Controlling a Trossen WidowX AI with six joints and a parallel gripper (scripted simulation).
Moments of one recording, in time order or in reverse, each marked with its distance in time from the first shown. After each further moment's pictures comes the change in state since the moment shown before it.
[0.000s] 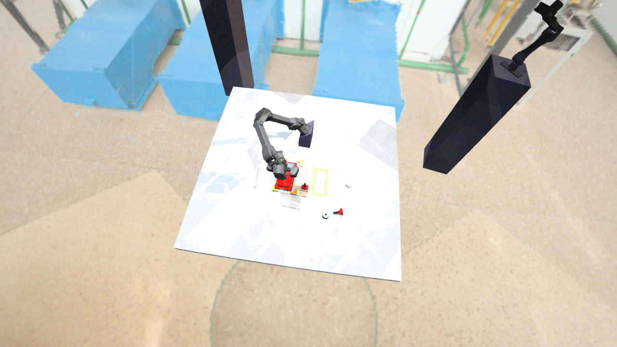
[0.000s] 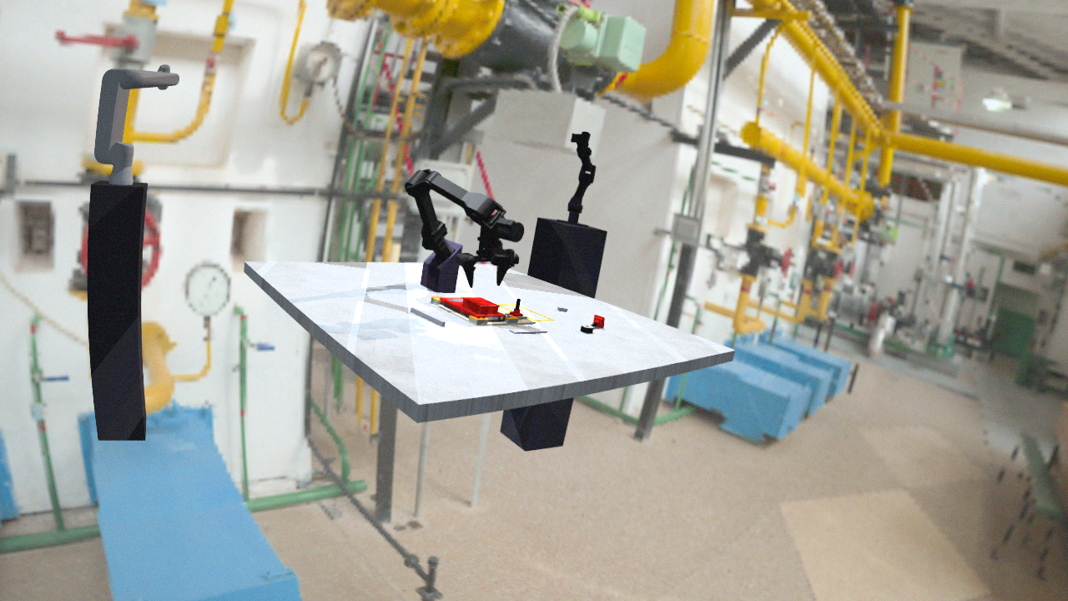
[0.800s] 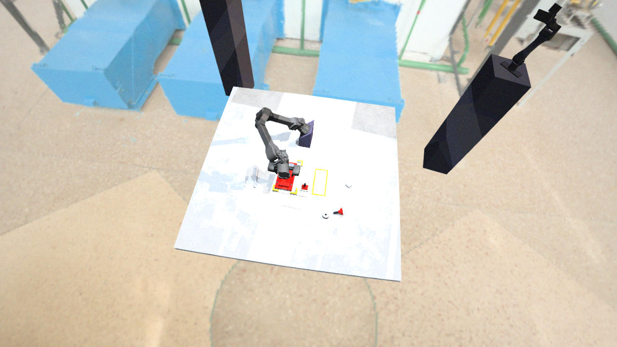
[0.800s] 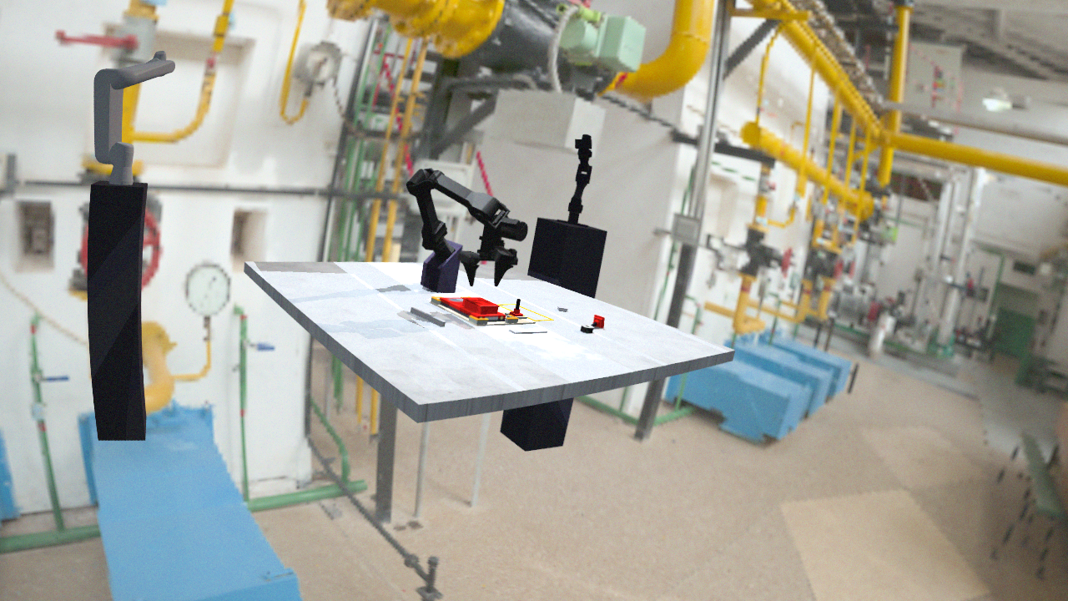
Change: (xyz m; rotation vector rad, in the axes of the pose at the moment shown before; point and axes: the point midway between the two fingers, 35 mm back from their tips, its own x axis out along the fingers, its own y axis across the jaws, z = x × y) arm 0.001 0.002 -0.005 -0.136 -0.035 -0.105
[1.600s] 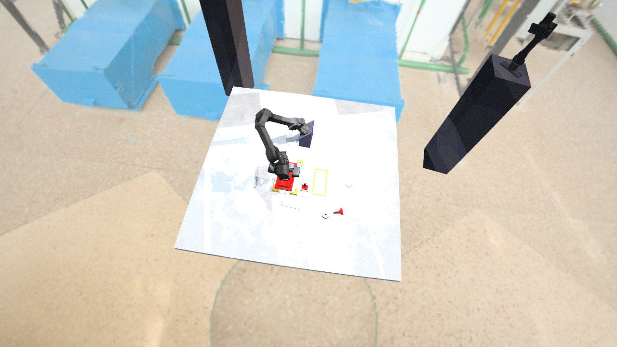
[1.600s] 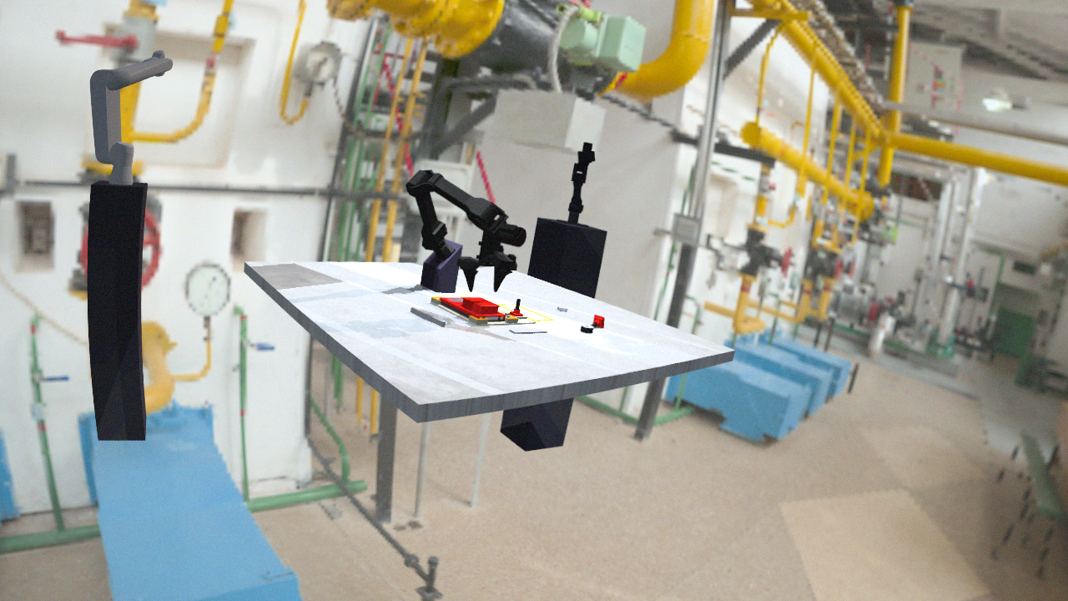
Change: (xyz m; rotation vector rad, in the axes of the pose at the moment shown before) arm 0.016 0.000 0.001 0.000 -0.001 0.000
